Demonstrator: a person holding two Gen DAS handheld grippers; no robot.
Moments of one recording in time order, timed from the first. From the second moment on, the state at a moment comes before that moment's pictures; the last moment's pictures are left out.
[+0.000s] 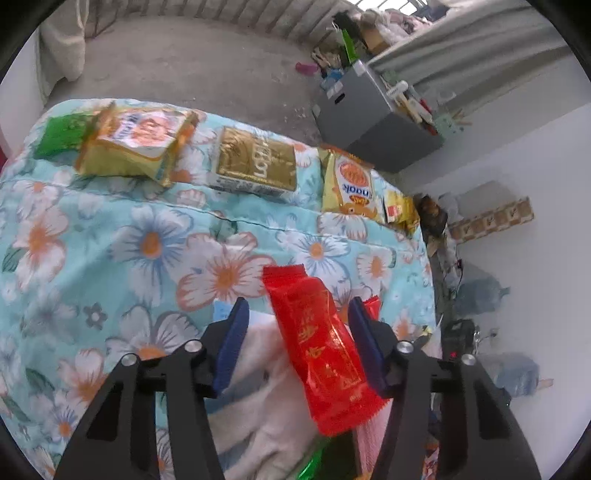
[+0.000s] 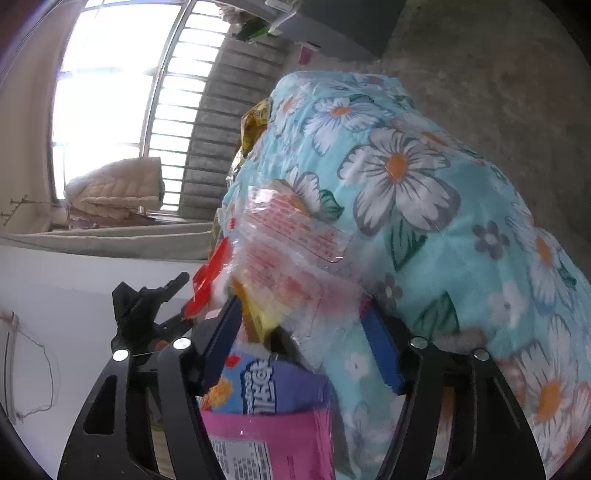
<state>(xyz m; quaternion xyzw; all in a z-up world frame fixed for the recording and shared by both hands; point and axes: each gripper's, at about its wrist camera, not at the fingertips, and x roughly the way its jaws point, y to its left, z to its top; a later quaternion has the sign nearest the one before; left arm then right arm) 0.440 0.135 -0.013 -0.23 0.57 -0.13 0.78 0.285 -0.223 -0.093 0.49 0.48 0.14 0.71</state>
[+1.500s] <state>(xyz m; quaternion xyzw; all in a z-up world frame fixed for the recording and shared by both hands) 0.263 0.083 0.160 -0.15 0.37 -0.28 0.87 0.194 -0.251 -0.018 0.51 0.35 0.22 0.76</state>
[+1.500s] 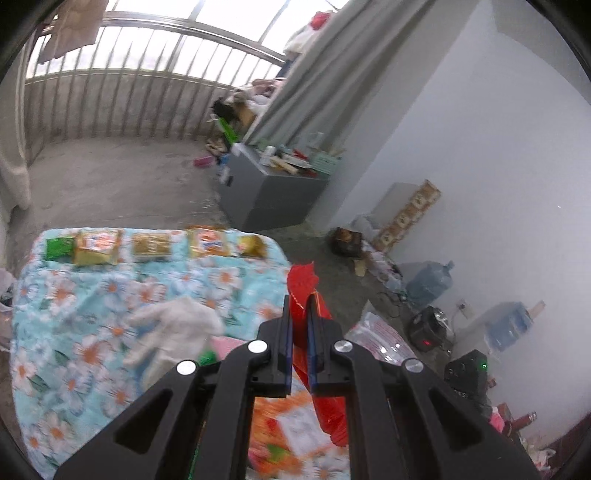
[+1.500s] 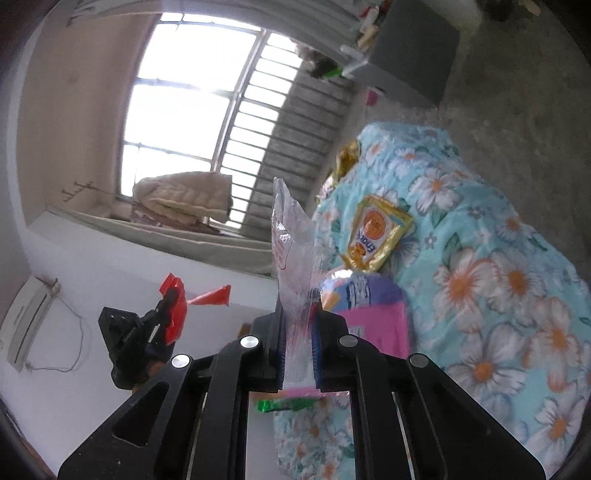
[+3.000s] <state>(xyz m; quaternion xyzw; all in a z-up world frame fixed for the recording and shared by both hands) 0.231 -0.424 -0.123 0.06 0.59 -0.35 0.73 0.063 -0.520 -0.242 0.65 0.31 -0.18 0.67</state>
